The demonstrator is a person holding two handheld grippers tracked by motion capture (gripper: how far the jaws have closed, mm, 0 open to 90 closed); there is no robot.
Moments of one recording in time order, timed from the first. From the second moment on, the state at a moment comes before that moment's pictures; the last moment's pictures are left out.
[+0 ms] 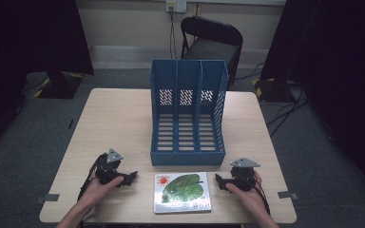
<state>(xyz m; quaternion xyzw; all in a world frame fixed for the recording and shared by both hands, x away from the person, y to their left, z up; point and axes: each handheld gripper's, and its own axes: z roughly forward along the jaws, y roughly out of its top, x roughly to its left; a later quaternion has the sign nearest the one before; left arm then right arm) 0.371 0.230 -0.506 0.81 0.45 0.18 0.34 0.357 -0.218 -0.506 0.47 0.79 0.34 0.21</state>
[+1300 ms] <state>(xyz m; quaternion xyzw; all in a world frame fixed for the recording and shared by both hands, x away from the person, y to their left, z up) 0.336 0.195 -0.474 0.82 0.39 0.09 0.40 0.315 -0.193 -0.477 0.40 0.82 0.39 0.14</state>
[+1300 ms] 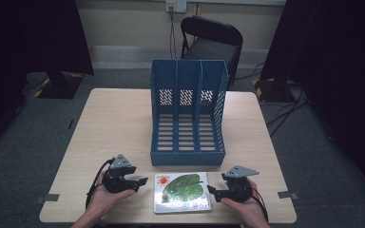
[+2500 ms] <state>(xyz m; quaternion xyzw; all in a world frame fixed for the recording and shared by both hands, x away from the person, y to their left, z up) 0.342 0.166 -0.488 0.85 0.38 0.02 0.37 0.309 -0.155 -0.488 0.33 0.87 0.37 0.06</state>
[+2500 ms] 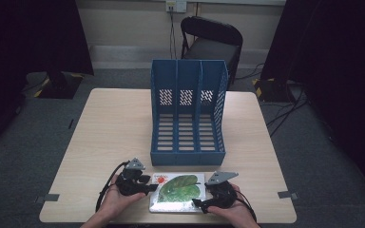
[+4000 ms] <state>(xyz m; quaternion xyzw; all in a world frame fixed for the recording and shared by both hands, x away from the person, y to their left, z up) 0.353 0.177 -0.492 0.80 0.41 -0.03 0.44 0.309 -0.147 -0.493 0.31 0.88 0.37 0.02</state>
